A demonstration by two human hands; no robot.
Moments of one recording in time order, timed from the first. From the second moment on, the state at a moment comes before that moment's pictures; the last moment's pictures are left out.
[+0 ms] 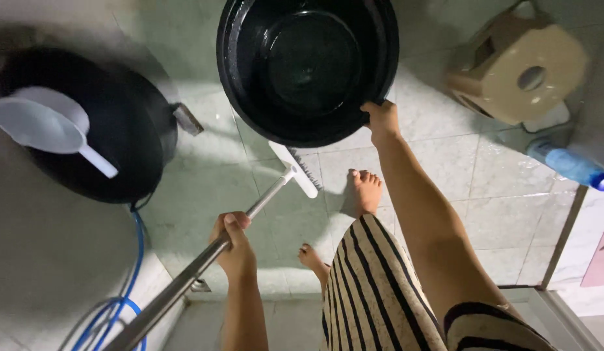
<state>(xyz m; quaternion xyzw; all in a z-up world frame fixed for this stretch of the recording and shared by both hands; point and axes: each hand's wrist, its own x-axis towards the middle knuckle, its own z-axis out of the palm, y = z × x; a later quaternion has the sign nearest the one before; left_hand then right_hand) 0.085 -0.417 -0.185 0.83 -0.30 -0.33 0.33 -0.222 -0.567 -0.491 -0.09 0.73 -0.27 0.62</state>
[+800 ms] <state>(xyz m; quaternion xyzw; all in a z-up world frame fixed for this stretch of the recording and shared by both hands) -0.066 -0.537 -0.160 0.72 -0.45 -0.45 0.27 -0.532 -0.414 -0.408 0.15 0.62 -0.64 0.44</state>
